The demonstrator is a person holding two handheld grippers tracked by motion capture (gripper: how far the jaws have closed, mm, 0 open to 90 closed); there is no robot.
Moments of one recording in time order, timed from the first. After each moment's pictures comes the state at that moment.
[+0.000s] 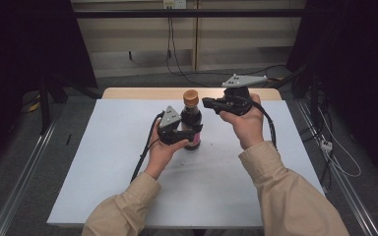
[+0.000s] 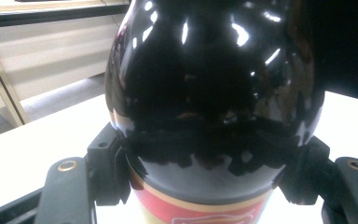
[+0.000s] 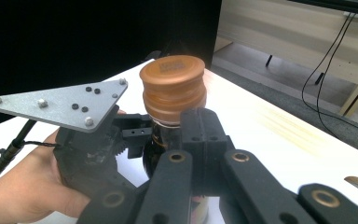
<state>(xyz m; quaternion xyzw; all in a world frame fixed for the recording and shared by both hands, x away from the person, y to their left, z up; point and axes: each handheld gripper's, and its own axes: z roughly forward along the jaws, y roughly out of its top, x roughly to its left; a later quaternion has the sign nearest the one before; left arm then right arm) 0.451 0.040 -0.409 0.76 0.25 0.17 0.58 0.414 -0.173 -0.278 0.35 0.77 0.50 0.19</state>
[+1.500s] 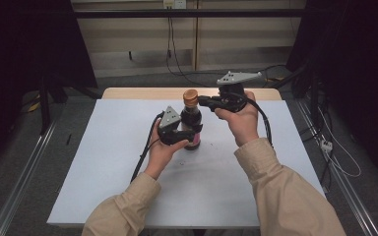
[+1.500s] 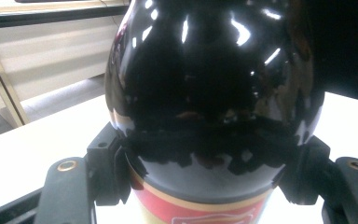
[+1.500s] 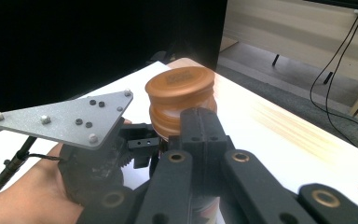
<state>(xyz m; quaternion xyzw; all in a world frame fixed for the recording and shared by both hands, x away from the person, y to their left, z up) 0.451 0.041 -0.410 0.75 0.25 0.17 0.58 0.423 -0.163 -0.275 0.35 0.77 0.50 0.18</state>
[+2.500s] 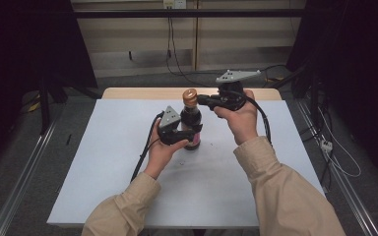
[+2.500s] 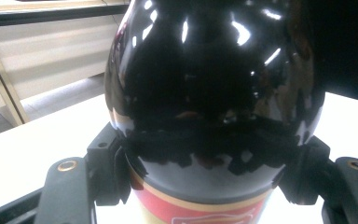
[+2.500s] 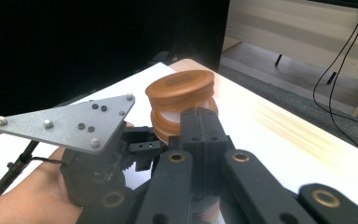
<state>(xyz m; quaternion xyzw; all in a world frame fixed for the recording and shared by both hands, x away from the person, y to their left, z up) 0.451 0.041 -0.410 0.75 0.25 0.17 0.58 0.425 -0.161 -0.273 0.35 0.77 0.50 0.17</state>
